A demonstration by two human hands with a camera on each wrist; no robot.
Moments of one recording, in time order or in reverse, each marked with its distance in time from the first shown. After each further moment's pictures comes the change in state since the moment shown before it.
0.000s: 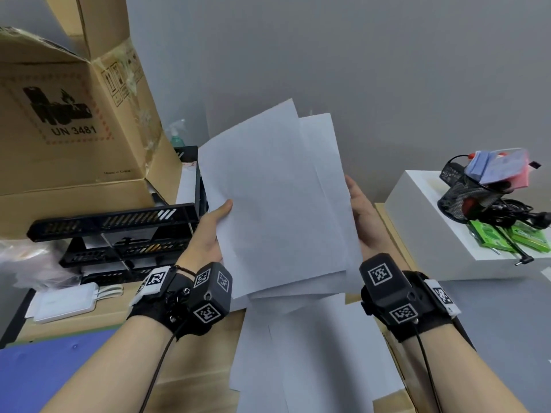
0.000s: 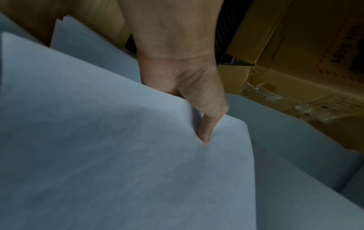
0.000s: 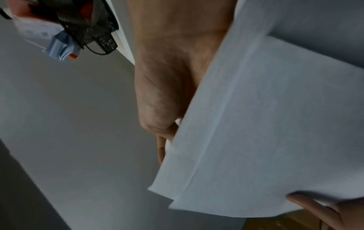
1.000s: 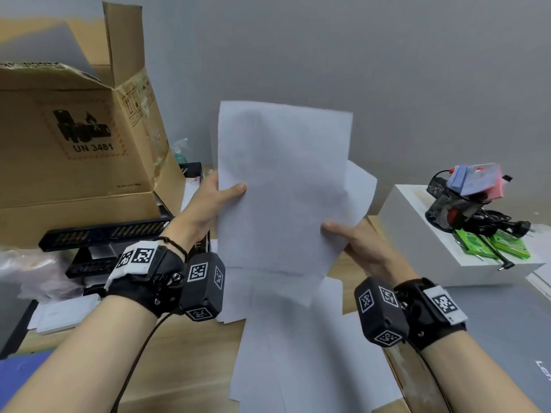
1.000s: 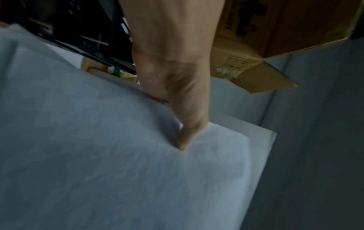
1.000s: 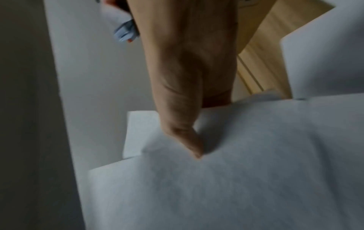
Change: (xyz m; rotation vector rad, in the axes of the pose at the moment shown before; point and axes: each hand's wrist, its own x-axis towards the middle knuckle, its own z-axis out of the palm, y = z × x) left_hand -0.016 0.067 0.035 0.565 -0.191 0.412; right_hand -0.032 -0.007 0.004 -0.603 0.128 -0.069
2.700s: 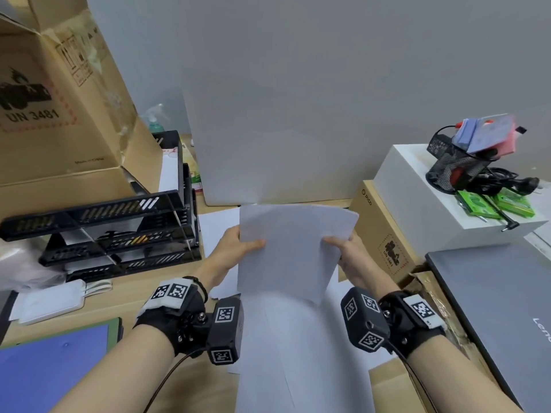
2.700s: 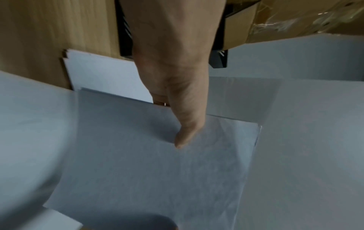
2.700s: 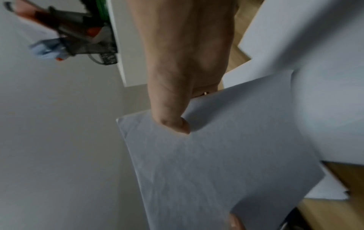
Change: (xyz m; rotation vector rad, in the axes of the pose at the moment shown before) left_hand -0.044 -0.132 0.040 0.144 -0.042 -0.452; right_hand -0.013 0.099 -0.012 -0.017 0.322 0.324
